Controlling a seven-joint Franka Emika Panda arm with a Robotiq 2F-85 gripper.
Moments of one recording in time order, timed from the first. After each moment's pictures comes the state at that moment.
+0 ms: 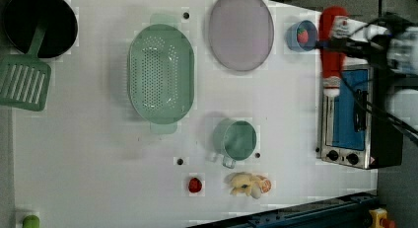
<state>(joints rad) -0.05 0.18 0.08 -1.92 -0.08 0.72 -0.58</state>
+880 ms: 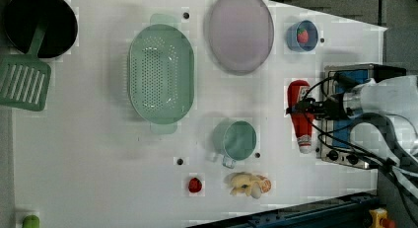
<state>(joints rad) -0.08 0.18 0.03 -2.29 -0.04 0.73 -0.51</state>
